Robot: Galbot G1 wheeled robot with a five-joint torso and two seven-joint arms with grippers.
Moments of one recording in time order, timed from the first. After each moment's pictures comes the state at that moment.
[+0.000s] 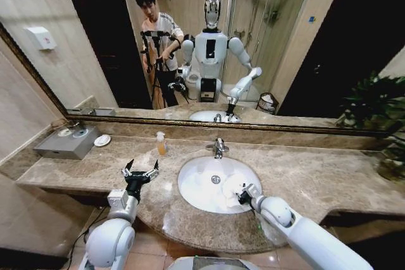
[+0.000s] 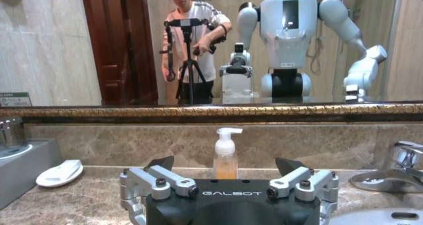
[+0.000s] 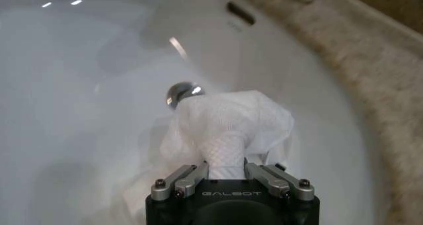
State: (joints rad) left arm 1.68 -1.40 -0.62 -2.34 -0.15 0.32 -0.09; right arm -1.04 0.82 -0.08 1.77 0.44 -0.67 0.04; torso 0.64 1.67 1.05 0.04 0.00
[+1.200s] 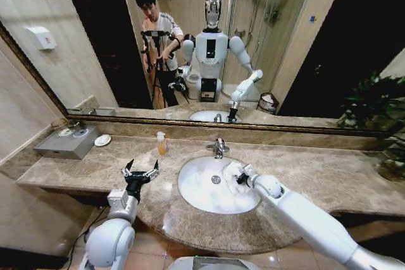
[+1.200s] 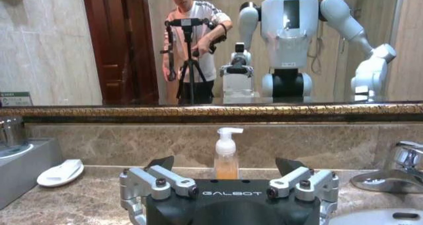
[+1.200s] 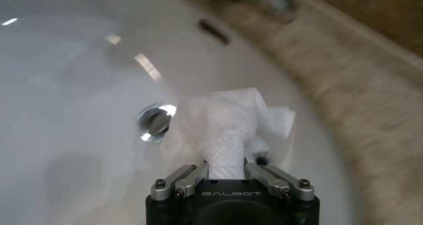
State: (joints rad) left arm 1.68 -1.40 -0.62 -2.34 -0.15 0.32 -0.09; right arm -0.82 0.83 -0.22 1.64 0.54 -0.70 0.06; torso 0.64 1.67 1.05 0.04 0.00
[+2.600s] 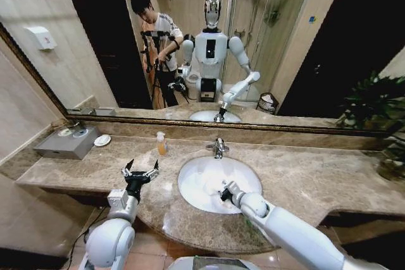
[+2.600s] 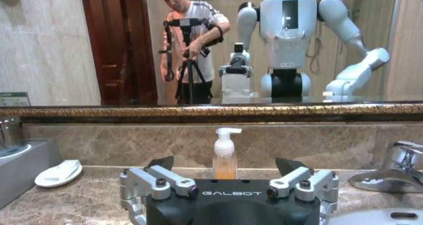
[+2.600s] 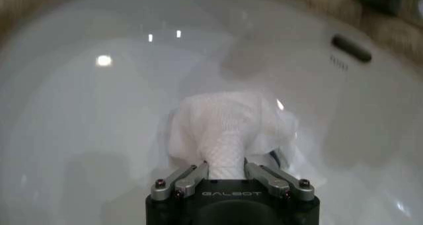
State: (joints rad) left arm 1.68 -1.40 -0.62 -2.34 -0.15 0.32 -0.09; right arm -0.81 0.91 -0.43 1.67 0.54 -0.57 0.10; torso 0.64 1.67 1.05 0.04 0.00
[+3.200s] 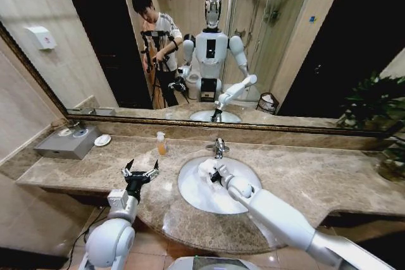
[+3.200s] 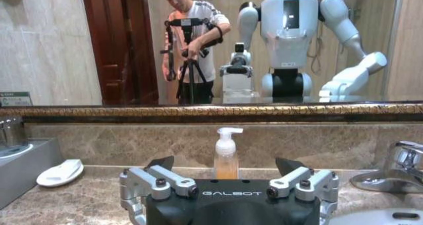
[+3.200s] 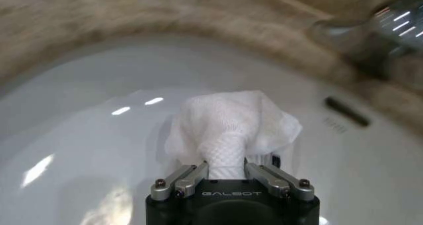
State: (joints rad) left arm 1.68 -1.40 -0.62 -2.34 -0.15 0.32 -0.09; right arm -0.73 1.02 -0.45 1.57 0.57 -0.52 0.15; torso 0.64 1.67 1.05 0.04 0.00
